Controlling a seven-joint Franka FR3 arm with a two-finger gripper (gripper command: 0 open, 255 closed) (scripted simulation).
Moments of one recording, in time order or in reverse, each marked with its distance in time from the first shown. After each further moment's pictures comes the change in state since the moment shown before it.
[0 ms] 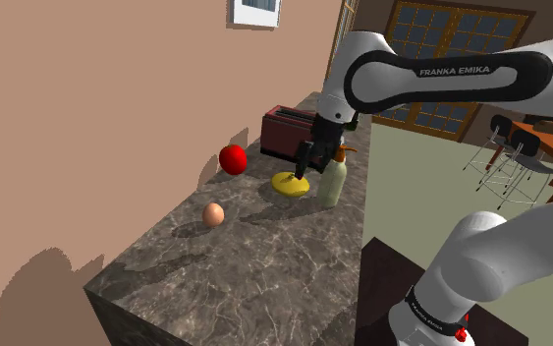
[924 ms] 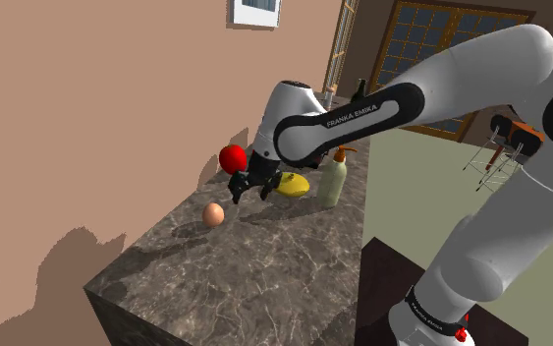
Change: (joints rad) arm -0.001 0.454 0.206 0.103 -0.024 0.471 0.295
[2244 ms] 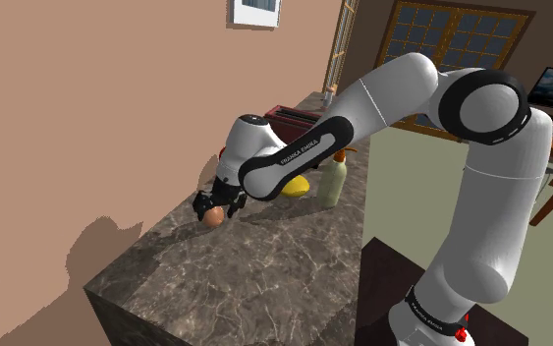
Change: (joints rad) arm 0.066 0.401 0.001 0.202 -0.263 0.235 0.294
